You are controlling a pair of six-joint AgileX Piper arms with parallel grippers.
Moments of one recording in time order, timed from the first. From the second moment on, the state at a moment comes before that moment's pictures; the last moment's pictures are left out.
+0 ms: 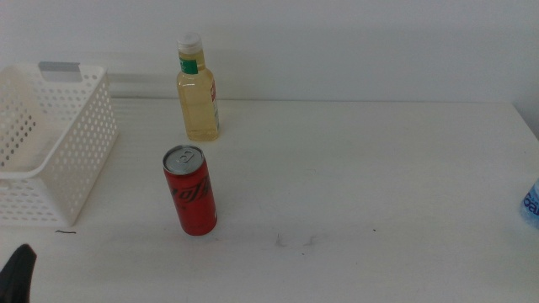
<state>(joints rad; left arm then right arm) -0.03 0.00 0.00 0.04 0.17 -0.10 0.02 0.00 0.00 -0.32 0.20 0.30</state>
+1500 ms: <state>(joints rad) -0.28 1.65 -0.11 0.20 -1.16 -0.15 0.02 0.00 0.00 -0.32 0.20 0.30</state>
